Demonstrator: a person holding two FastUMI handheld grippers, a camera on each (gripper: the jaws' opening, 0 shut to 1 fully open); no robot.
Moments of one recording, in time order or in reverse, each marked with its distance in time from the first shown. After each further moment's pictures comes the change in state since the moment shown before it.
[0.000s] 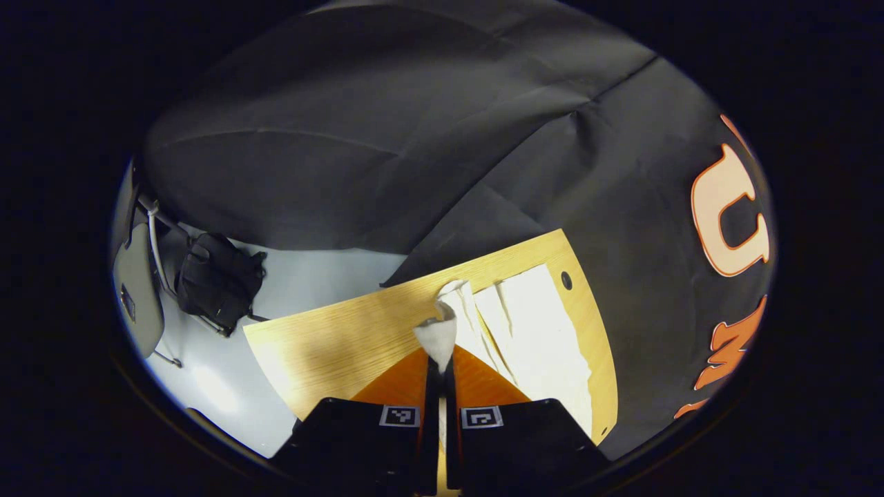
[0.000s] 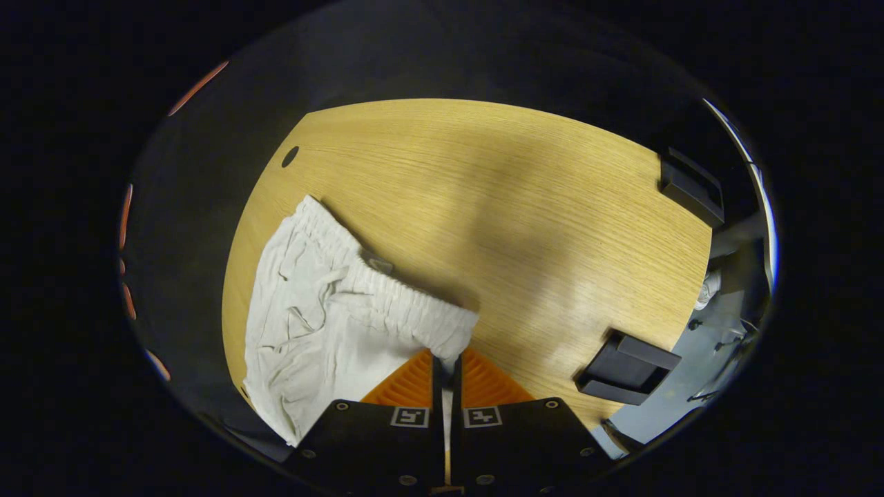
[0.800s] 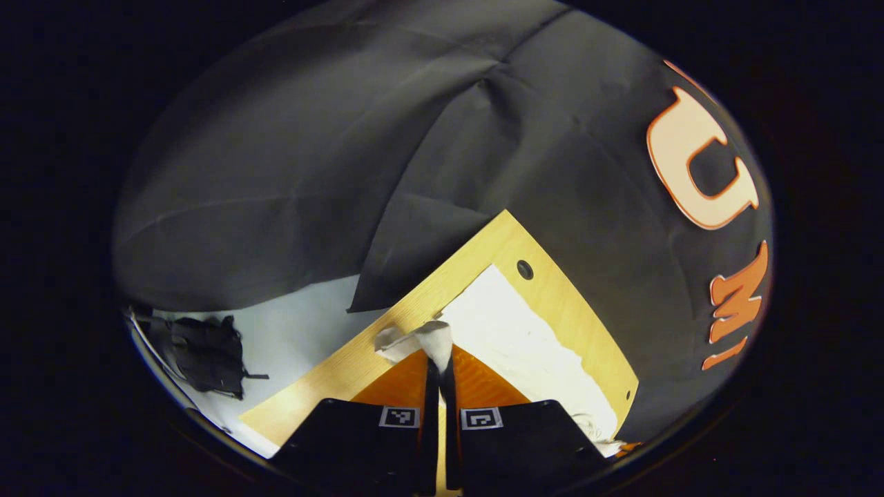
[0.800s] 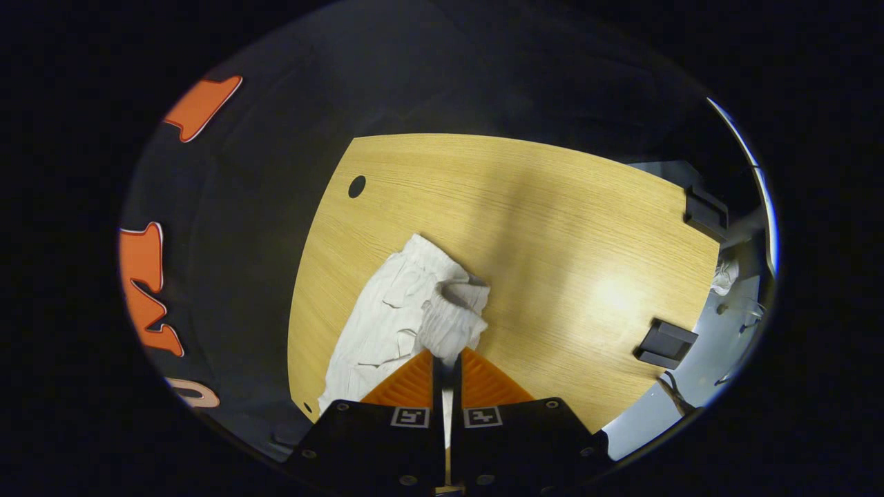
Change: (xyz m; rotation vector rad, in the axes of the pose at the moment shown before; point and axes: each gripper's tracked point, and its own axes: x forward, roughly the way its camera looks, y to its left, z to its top) left arm 0.056 -0.106 0.060 0.366 0.104 -0.153; right arm -0.061 0.113 0.039 0.081 -0.018 0.118
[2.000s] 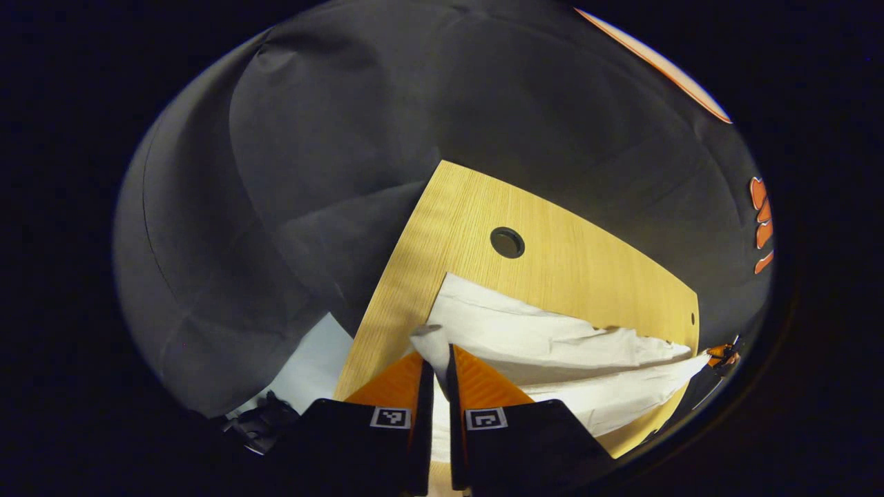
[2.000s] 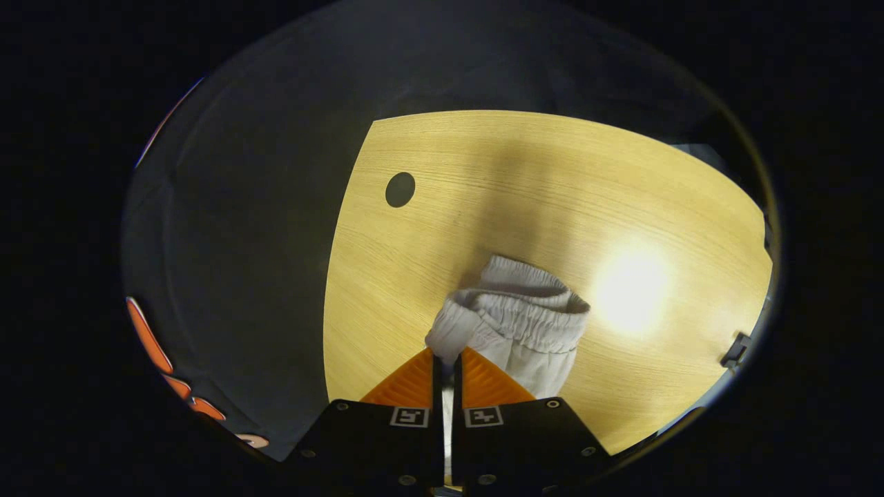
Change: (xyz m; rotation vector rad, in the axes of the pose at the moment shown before) left arm 0.135 -0.087 0.058 0.403 0.208 0.049; right arm 0.121 0.122 0.059 0.122 0.078 0.049
